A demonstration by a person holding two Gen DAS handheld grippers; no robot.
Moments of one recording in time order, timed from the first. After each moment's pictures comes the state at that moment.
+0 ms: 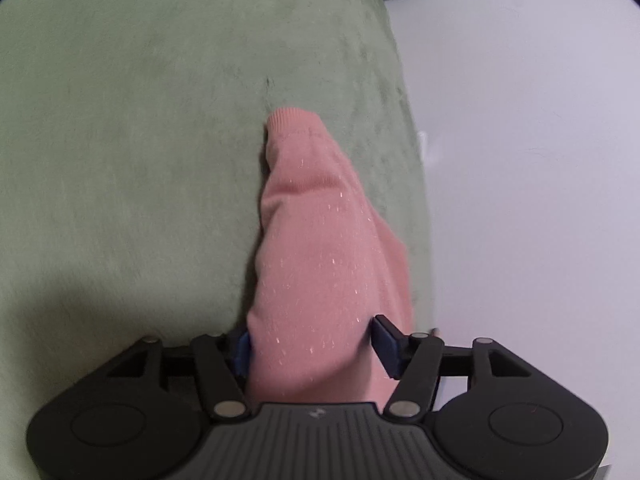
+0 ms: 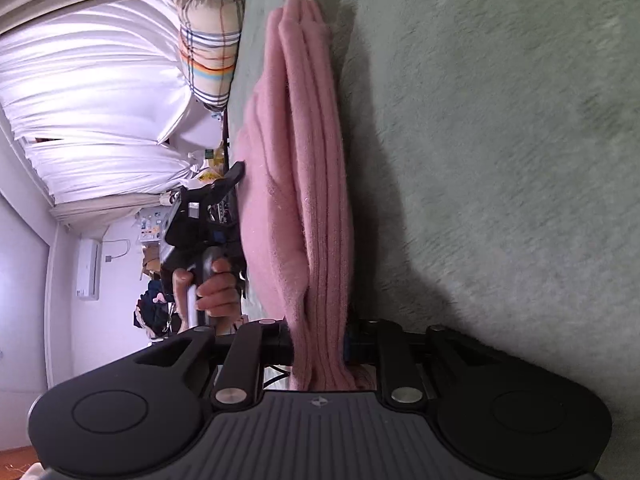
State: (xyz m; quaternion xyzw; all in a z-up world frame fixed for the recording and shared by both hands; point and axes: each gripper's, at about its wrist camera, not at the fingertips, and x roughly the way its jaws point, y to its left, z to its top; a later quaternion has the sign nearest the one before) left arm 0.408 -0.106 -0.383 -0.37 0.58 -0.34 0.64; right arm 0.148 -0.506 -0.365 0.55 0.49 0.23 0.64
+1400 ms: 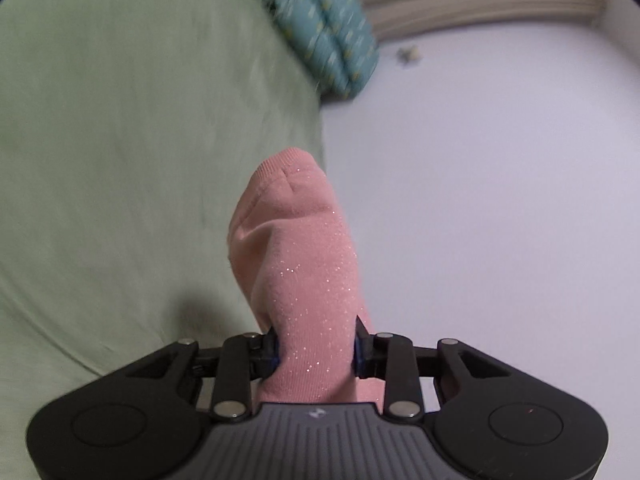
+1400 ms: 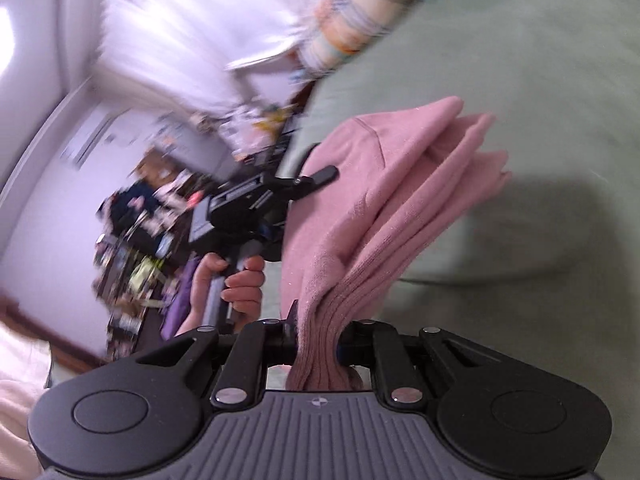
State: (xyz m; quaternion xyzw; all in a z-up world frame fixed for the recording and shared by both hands) left arm 0.330 0.025 -0.212 -0.46 0.42 -0.31 0.71; right arm 0.175 -0.341 -0.112 0.30 0.42 0.37 0.77
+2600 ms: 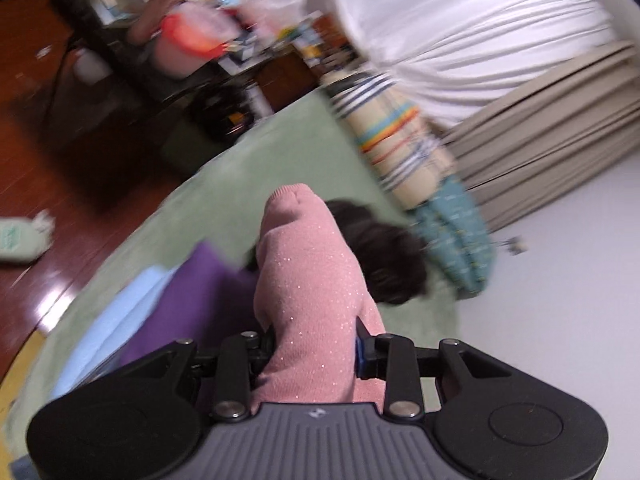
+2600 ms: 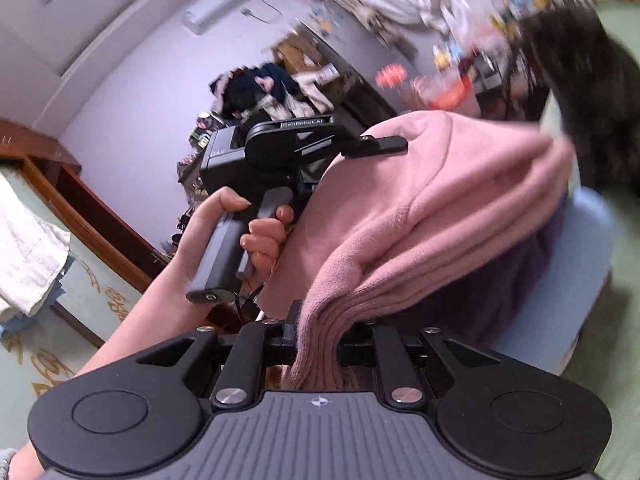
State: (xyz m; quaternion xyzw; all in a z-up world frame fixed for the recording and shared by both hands) left arm 0.227 0.722 -0.081 -0.43 0.37 -0.08 0.82; right arm 0.207 0.292 -0.092 0.21 0.38 0.53 0.73
